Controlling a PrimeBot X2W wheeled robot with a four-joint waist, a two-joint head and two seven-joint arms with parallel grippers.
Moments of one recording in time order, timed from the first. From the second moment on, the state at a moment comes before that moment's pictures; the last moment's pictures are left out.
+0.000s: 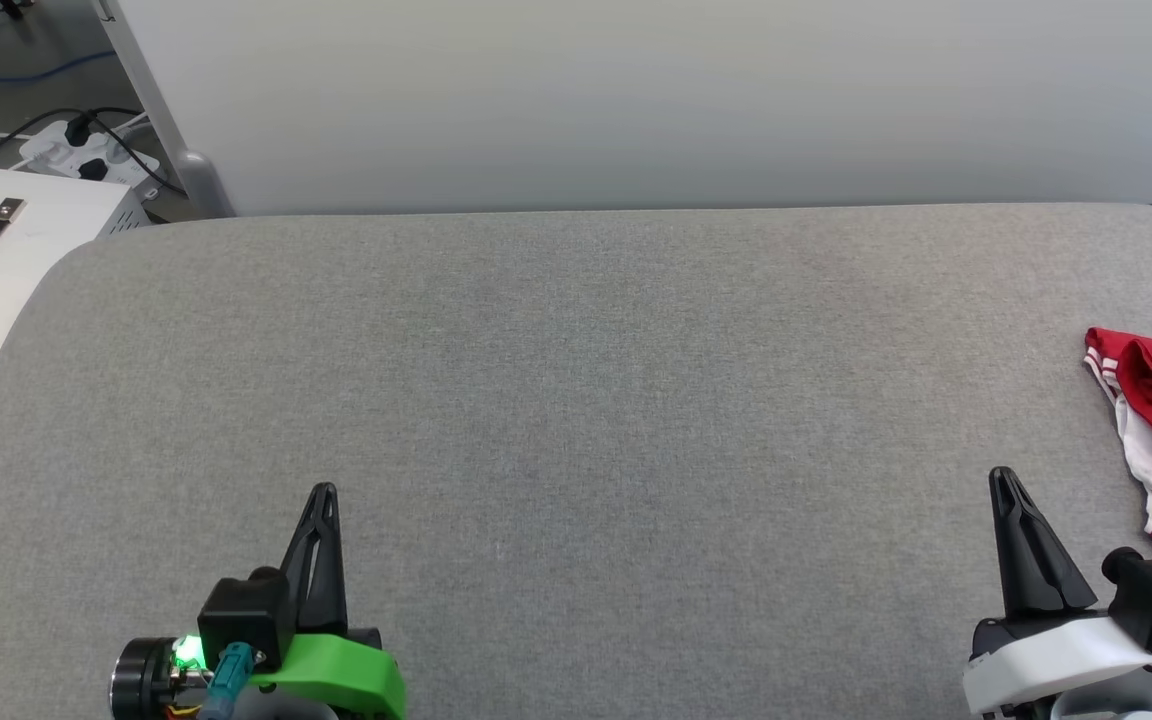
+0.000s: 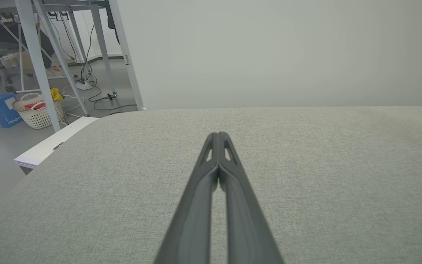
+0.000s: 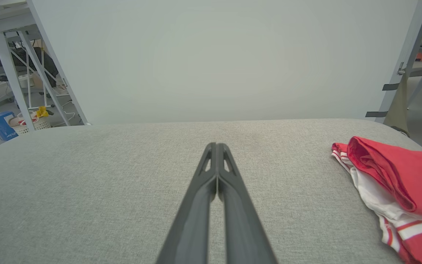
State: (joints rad) left arm 0.04 0.07 -0.05 0.09 -0.07 0.00 -0.25; right arm 0.06 -0.12 0.00 0.06 0.22 0.13 -0.25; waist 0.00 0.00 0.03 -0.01
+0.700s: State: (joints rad) left arm 0.04 0.07 -0.04 0.07 -0.06 0.00 -0.20; right arm 0.06 -0.11 0.00 0.06 0.18 0.13 -0.20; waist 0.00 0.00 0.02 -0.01
